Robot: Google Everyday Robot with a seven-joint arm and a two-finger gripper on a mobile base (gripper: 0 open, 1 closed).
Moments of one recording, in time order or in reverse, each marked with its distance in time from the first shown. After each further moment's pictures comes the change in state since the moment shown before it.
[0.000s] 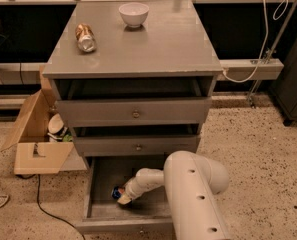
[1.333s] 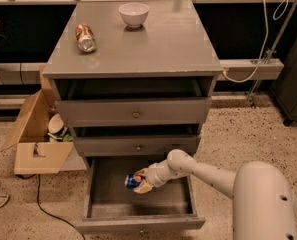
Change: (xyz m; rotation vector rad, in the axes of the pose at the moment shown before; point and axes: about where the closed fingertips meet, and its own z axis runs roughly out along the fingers) arm -0.021 0.010 -0.182 -0.115 -0.217 -0.232
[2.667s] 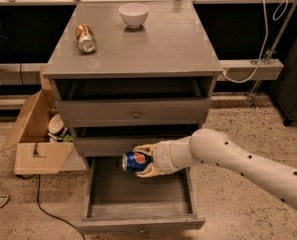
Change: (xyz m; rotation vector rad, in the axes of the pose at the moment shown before) arm -0.215 0.088 -0.232 0.213 0.004 -0.417
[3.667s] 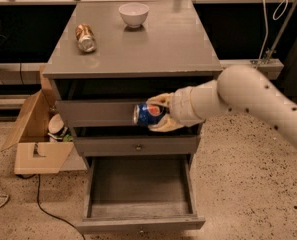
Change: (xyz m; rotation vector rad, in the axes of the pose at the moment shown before) arm -0.063 -0.103 -0.125 0.085 0.049 -0.027
